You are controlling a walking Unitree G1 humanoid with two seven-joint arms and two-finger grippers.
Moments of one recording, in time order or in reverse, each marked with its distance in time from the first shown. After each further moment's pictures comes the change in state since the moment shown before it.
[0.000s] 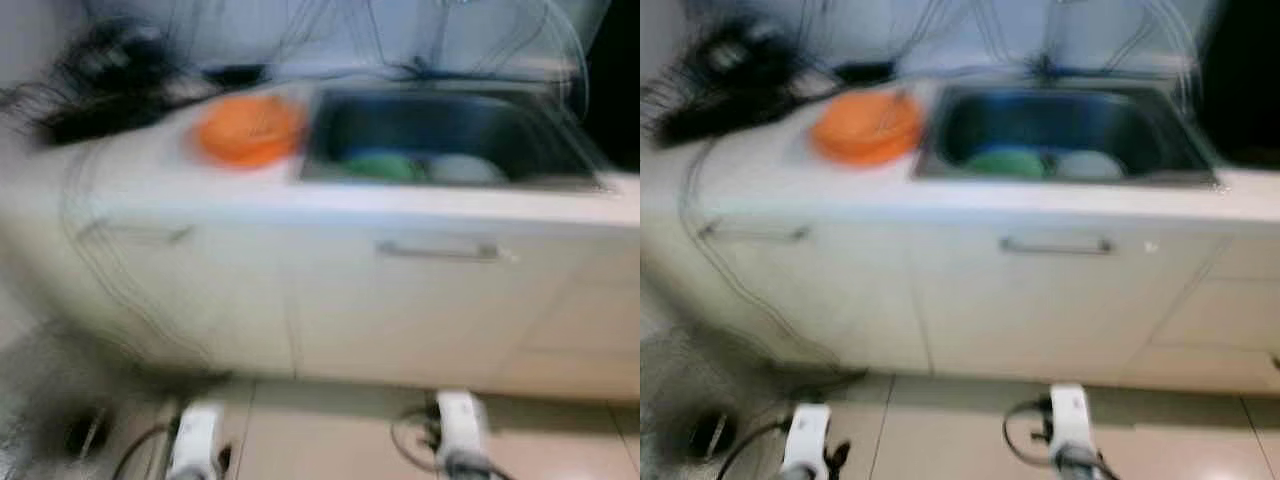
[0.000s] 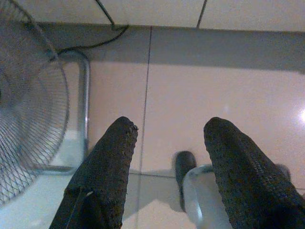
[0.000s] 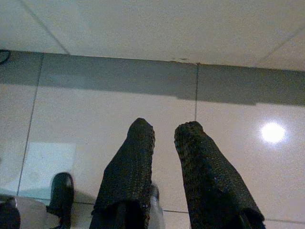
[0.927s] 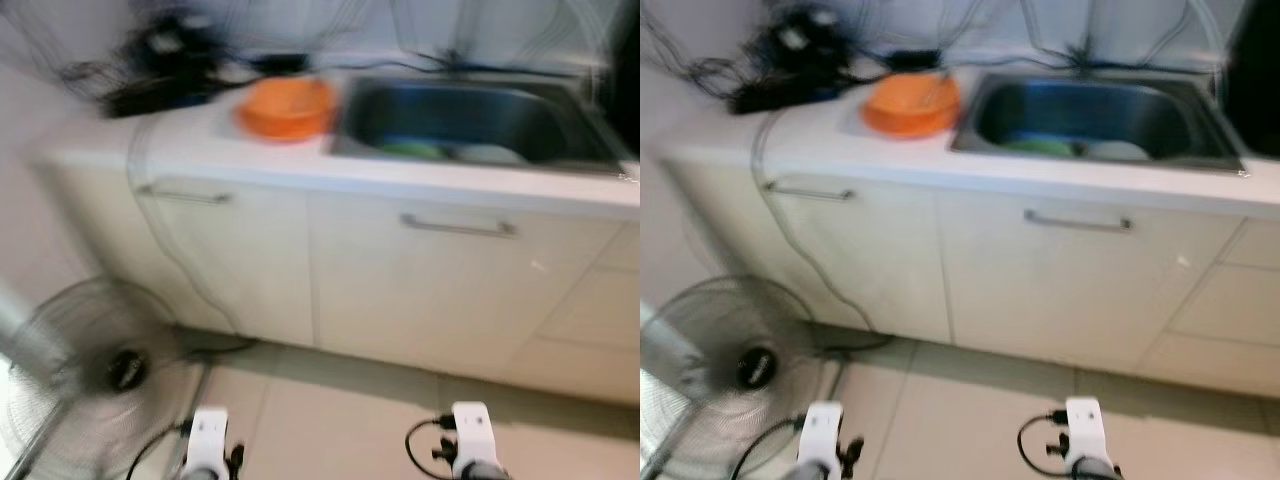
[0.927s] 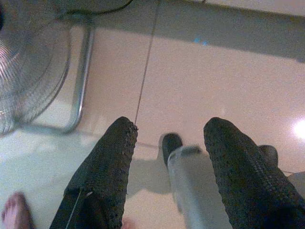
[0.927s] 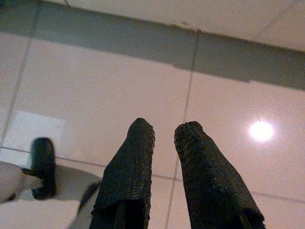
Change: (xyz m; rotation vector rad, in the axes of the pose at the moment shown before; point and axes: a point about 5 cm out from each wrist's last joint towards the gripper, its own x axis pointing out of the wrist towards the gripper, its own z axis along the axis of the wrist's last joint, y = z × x) left arm 0.002 -0.012 0.006 -0.013 -0.025 -0.021; right arm -0.005 -0.018 -0.015 -0.019 0.045 -0.043
